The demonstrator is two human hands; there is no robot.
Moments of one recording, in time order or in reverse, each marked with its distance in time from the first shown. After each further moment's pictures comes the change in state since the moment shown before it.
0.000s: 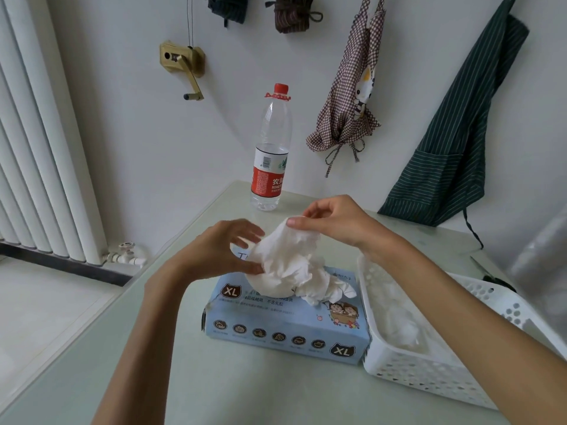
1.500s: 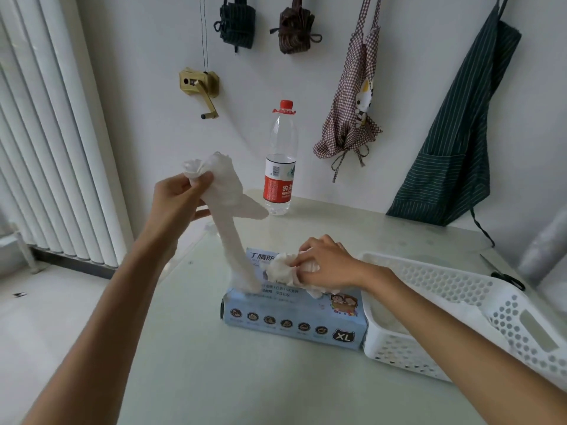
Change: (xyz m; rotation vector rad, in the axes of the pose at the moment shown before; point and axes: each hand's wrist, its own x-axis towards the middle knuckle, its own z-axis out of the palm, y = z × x) left_hand -0.036 0.050 -0.053 -0.617 0.672 -0.007; right_hand -0.016 0.041 0.025 -0.712 -0.290 -0.197
